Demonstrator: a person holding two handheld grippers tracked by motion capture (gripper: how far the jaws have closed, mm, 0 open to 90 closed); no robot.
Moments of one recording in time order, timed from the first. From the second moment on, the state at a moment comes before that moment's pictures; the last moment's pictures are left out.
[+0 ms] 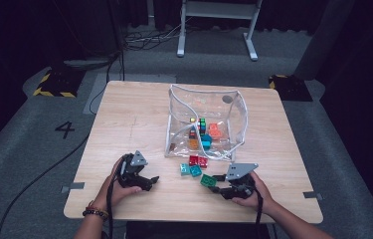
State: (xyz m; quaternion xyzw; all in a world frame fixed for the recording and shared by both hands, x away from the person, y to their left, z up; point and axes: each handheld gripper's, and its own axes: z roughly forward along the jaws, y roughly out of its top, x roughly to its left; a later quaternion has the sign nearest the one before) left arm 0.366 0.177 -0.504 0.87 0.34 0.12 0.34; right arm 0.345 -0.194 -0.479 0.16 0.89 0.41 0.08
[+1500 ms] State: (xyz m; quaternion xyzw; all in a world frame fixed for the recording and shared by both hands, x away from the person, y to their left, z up) left arm 0.366 0.177 -0.504 0.87 0.34 0.12 0.34; right arm 0.402 -0.329 -0.415 0.27 0.83 0.44 0.19
